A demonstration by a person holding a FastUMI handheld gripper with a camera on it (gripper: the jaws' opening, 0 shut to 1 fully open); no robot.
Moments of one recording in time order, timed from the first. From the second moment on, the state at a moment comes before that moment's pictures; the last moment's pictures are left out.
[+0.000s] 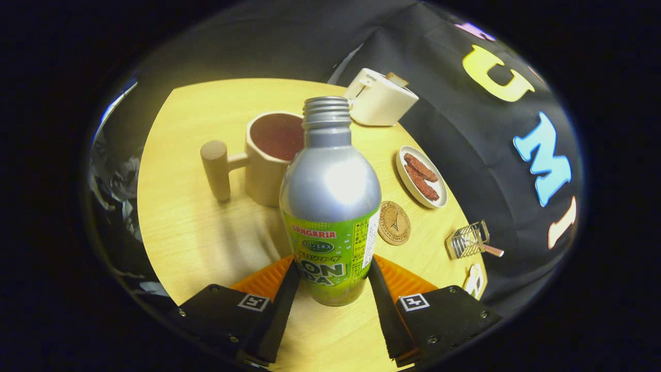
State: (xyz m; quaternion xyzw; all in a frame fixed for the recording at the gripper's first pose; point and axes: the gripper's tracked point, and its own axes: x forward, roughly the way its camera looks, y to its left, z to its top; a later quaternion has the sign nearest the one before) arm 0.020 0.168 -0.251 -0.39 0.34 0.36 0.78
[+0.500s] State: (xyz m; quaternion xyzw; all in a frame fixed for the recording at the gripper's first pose) arm 0.053 0.164 -0.235 -0.26 0.30 0.36 0.85
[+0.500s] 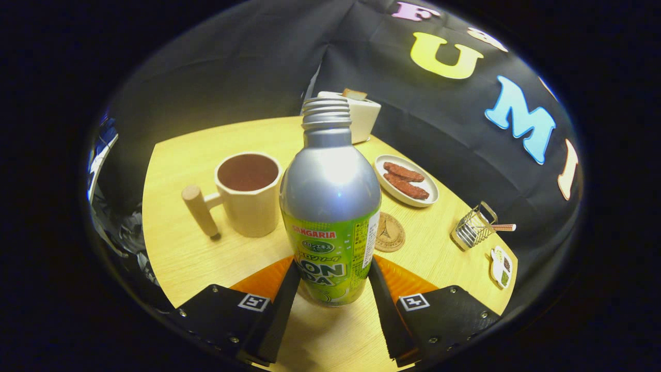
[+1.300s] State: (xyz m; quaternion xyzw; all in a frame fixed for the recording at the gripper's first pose) arm 0.146 0.163 -0.238 -0.13 0.30 0.35 0.88
